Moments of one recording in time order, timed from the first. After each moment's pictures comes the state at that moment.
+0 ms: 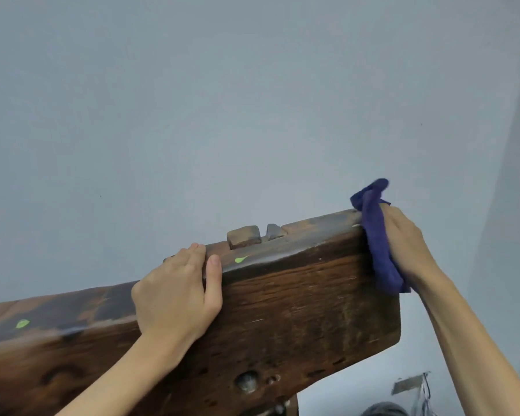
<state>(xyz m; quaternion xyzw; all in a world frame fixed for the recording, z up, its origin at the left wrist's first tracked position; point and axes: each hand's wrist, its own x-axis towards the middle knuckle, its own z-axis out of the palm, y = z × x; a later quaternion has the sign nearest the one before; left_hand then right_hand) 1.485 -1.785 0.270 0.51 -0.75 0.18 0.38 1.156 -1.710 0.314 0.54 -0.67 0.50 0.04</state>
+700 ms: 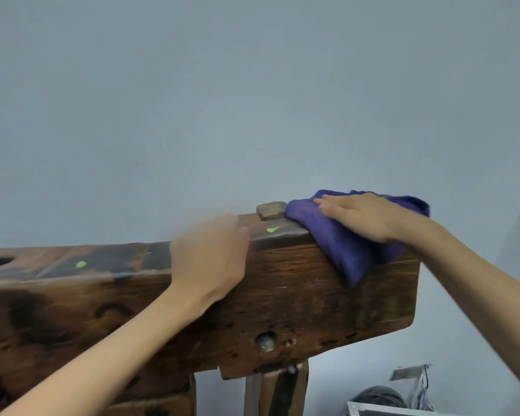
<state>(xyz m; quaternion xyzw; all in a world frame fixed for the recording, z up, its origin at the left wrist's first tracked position) 1.501 -1.780 0.272 0.46 -0.78 0.18 0.40 1.224 -1.753 0.356 0.71 -0.70 0.10 0.07</state>
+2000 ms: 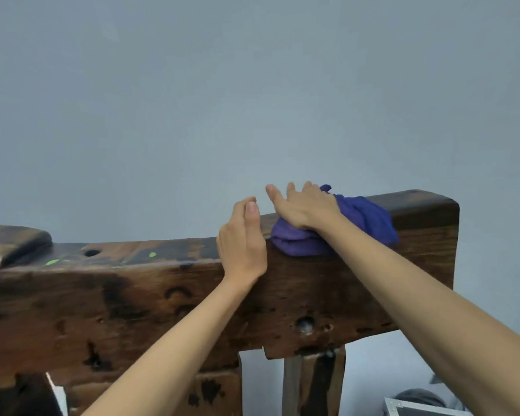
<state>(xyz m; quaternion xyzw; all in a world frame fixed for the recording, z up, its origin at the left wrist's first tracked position) 1.506 -1.784 0.270 0.41 -0.63 -0.13 0.64 1.368 -1.816 0.339 0.64 -0.75 0.15 0.08</state>
